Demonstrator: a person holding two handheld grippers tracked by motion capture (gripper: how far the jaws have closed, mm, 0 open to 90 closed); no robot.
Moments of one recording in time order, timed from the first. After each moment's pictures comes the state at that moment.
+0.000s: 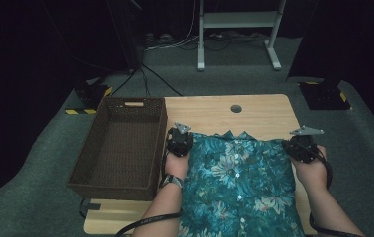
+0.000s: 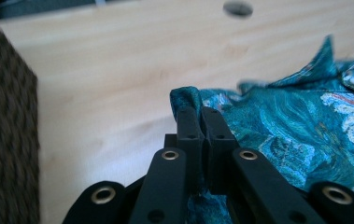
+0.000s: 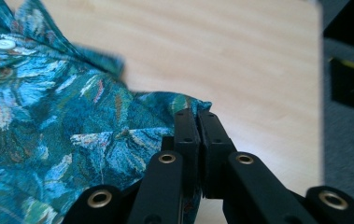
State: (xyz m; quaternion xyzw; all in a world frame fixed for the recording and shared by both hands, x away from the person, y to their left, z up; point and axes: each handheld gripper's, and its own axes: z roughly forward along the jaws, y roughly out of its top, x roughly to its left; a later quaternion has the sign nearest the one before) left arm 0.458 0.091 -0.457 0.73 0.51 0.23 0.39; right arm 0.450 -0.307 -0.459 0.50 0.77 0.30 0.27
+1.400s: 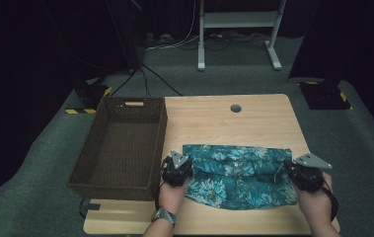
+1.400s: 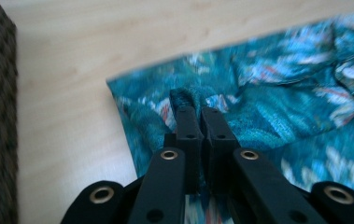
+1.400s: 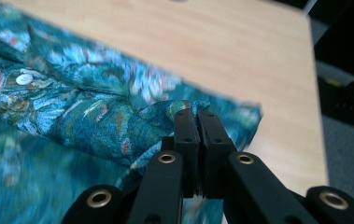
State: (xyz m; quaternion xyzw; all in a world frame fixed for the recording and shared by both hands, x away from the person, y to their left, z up) left arm 0.362 0.102 -0.508 0.75 0.47 0.23 0.39; right arm 0.354 -0.293 -0.473 0.48 0.76 0.33 0.30
